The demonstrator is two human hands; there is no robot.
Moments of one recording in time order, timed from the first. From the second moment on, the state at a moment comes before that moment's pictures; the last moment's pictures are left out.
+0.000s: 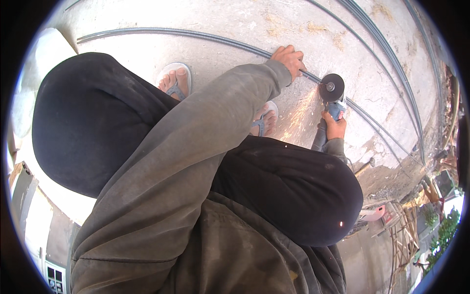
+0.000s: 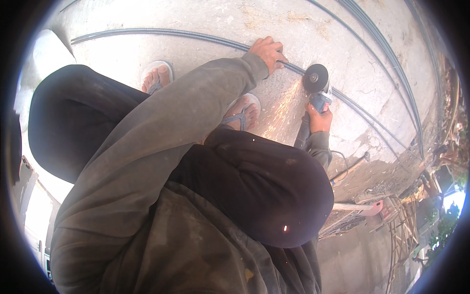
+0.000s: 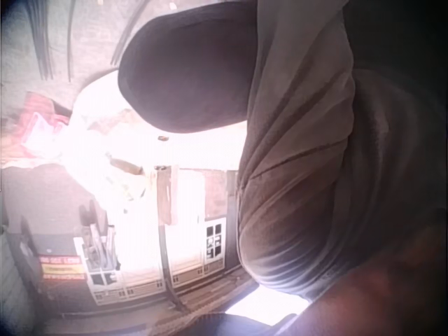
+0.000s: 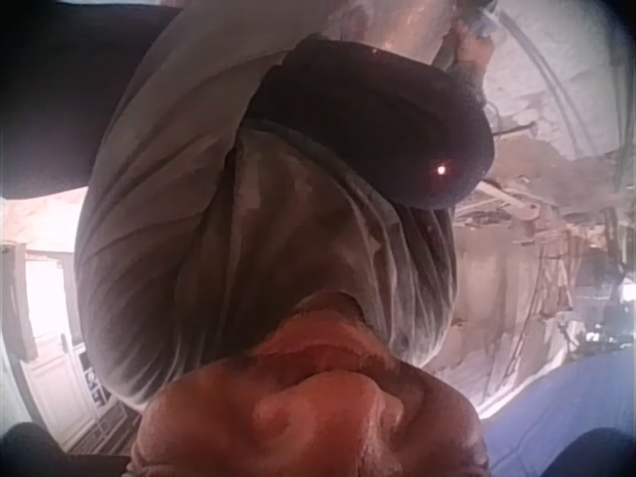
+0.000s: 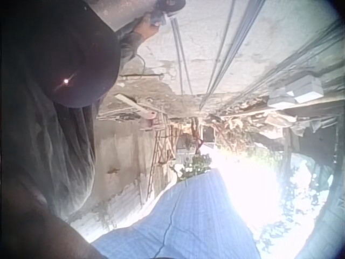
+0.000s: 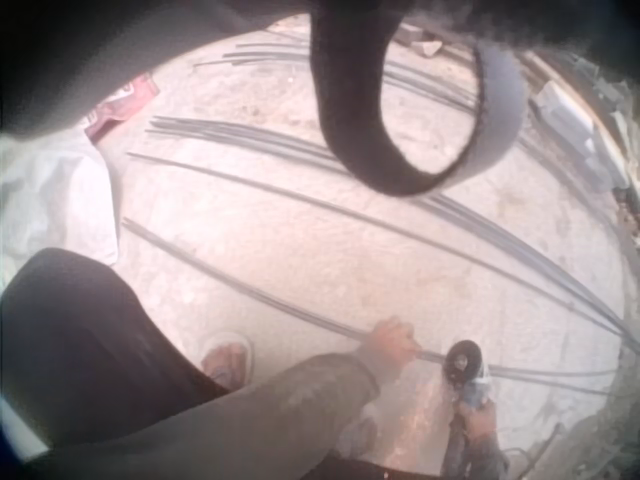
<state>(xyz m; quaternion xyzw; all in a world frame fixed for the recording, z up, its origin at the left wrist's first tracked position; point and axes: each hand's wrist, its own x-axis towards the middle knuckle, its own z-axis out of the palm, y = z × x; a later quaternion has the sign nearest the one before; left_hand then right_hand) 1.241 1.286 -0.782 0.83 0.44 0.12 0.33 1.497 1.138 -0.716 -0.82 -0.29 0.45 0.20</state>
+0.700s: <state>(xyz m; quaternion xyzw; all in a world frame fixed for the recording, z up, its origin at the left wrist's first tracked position) 1.243 1.287 -0.780 0.83 0.44 0.10 0.33 1.485 1.135 -0.703 -0.82 -0.28 0.45 0.20</state>
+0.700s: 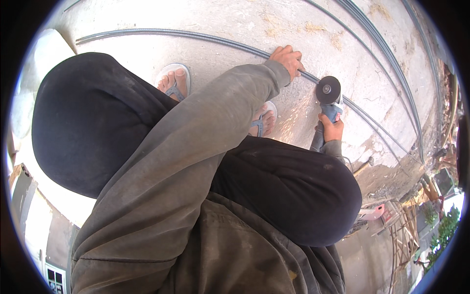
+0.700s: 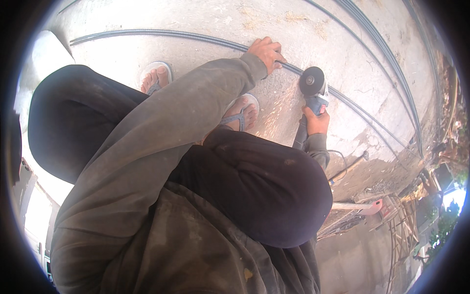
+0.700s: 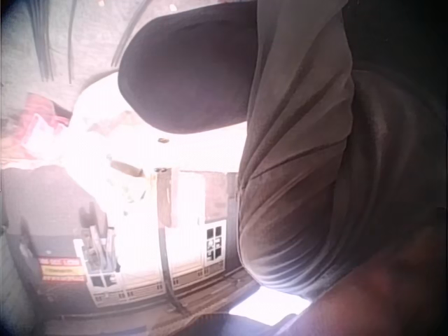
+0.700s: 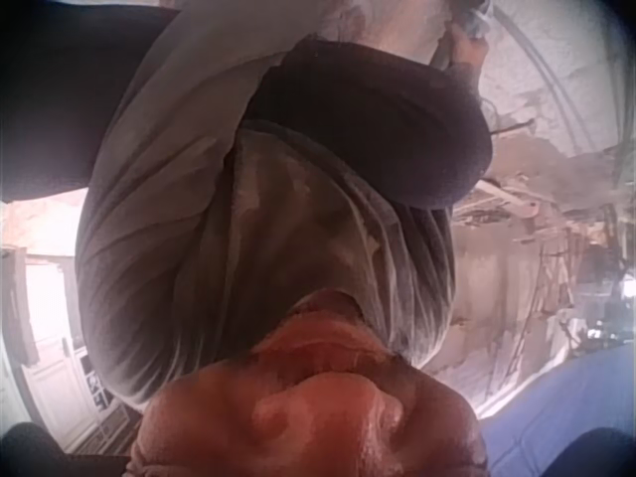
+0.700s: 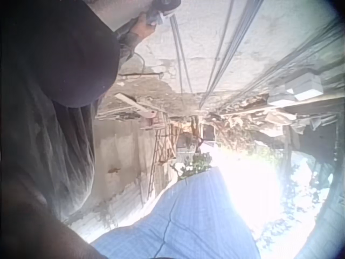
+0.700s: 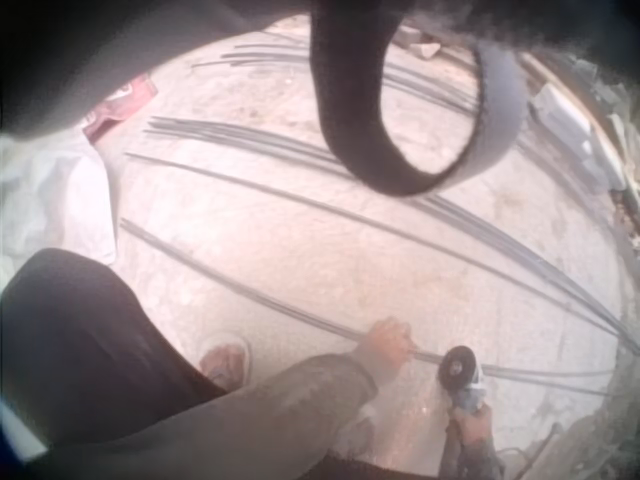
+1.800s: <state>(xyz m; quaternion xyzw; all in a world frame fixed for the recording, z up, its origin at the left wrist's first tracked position) 1.240 1.287 -0.782 0.83 0.44 0.11 0.34 1.482 1.141 -0.700 -0.83 -0.28 0.45 0.18</state>
